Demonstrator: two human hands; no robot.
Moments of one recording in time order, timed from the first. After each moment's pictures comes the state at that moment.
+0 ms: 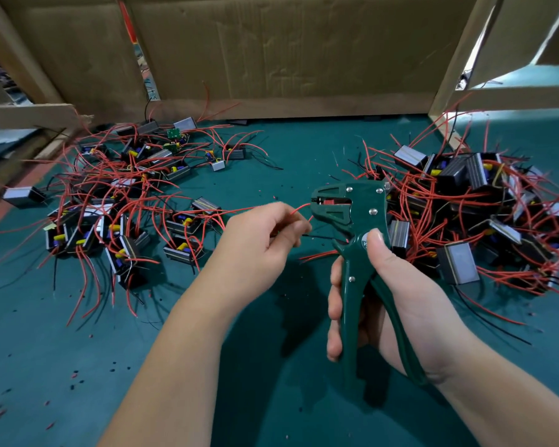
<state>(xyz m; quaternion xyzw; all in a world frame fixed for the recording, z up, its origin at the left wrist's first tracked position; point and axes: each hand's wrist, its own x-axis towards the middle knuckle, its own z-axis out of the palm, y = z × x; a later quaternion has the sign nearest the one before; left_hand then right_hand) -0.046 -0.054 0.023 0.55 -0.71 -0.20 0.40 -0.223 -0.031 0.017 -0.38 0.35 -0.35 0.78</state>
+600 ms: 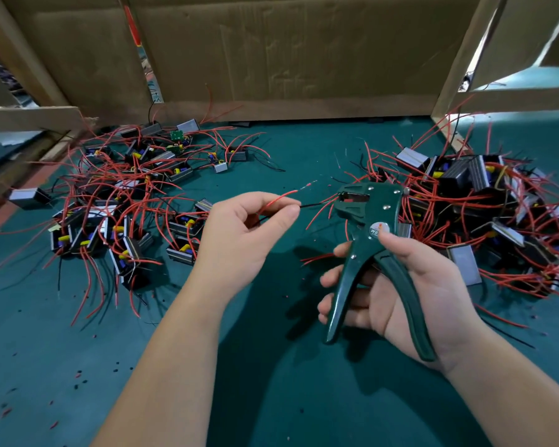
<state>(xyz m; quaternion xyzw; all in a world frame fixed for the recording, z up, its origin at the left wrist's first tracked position) -0.043 -0.058 0.028 0.52 -0.56 -0.32 0.56 -0.231 -0.044 0.022 -0.32 0.32 -0.37 0.81</state>
